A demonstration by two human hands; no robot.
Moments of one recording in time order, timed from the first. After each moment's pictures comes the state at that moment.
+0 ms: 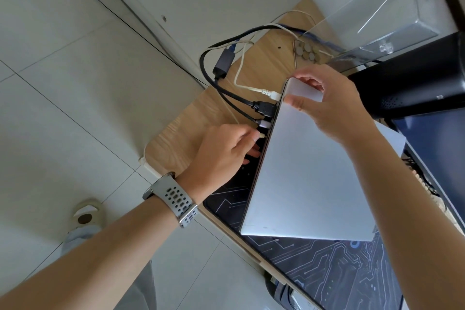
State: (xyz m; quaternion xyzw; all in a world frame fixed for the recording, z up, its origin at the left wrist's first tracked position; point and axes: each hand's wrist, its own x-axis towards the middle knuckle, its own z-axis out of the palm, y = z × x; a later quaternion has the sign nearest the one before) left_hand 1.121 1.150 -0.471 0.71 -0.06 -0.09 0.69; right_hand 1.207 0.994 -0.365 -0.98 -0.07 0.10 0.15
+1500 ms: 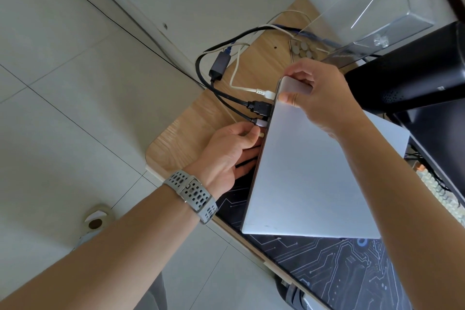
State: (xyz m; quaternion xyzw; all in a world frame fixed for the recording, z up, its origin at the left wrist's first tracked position) left_hand 1.131 1.133 -0.449 0.33 0.26 -0.36 0.83; right_hand 1.214 0.996 -0.370 -0.97 -0.02 0.10 0.23
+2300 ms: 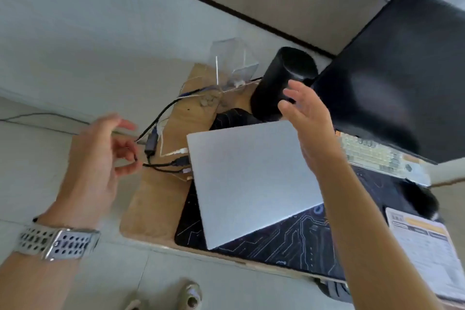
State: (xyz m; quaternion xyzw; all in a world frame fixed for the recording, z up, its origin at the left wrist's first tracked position) left_hand 1.166 1.211 -0.292 0.61 0.16 -0.11 0.77; right_hand 1.122 0.923 -0.243 -0.83 0.18 -0.12 0.51
